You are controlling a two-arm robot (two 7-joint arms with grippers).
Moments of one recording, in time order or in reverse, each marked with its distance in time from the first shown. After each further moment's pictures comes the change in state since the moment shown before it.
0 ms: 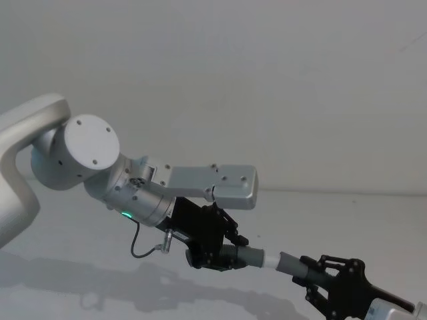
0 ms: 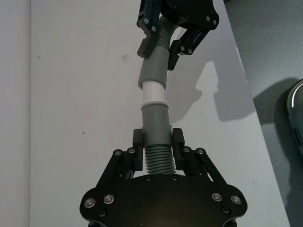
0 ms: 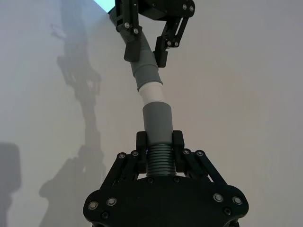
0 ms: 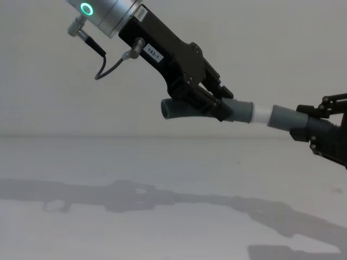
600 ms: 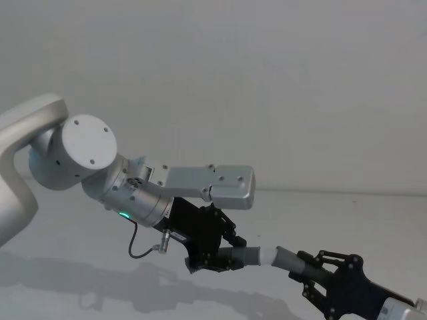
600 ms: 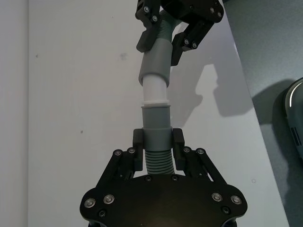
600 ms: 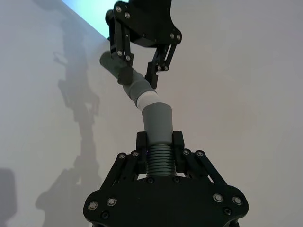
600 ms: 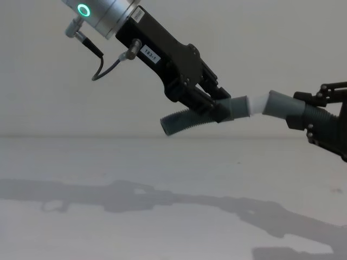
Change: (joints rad) left arm -0.001 0.003 0.002 0.007 -0.006 -0.007 -0.007; right arm 0.021 -0.019 0.003 0.039 0.071 -0.101 0.039
